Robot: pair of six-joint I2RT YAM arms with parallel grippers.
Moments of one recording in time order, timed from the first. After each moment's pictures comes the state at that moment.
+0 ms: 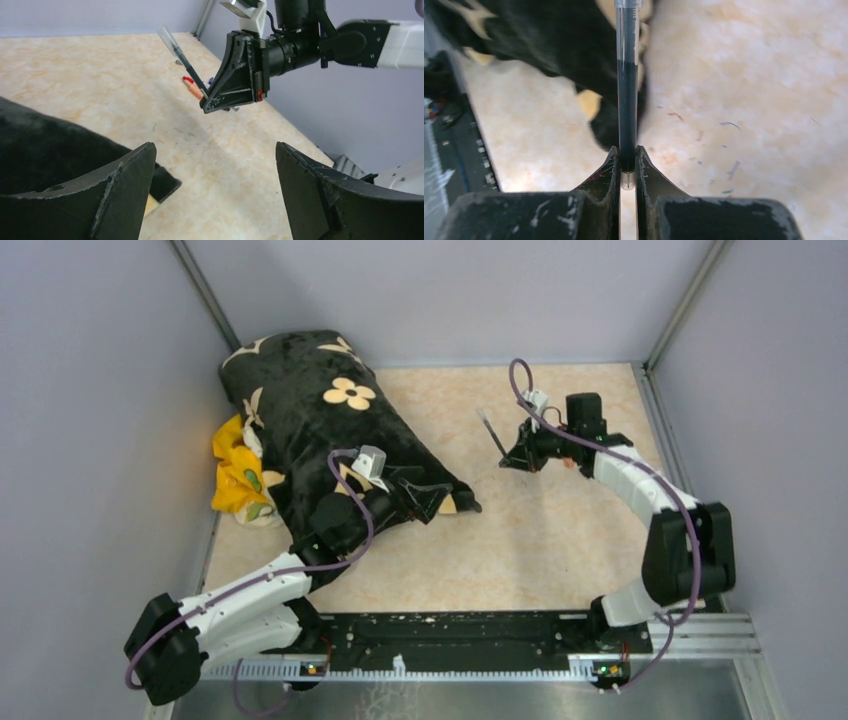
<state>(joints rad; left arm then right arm) -0.85 0.95 0.47 0.63 -0.05 -0.44 0.19 1.43 1.00 -0.25 -0.89 -0.20</state>
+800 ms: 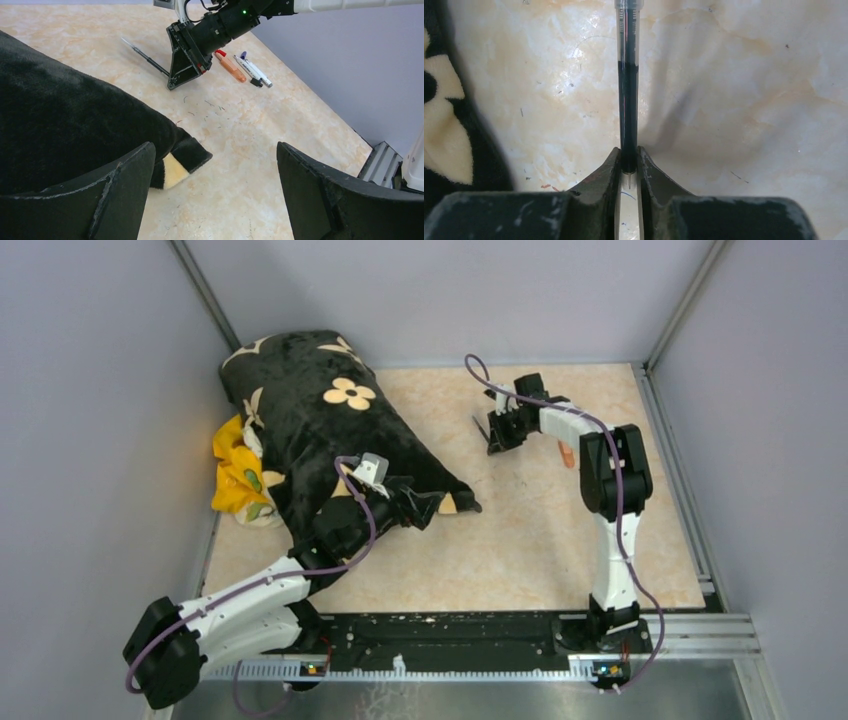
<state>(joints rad) -0.83 0.91 0.42 0.51 -0.12 -0.38 0.27 2.17 1.61 -0.46 -0.45 -0.15</state>
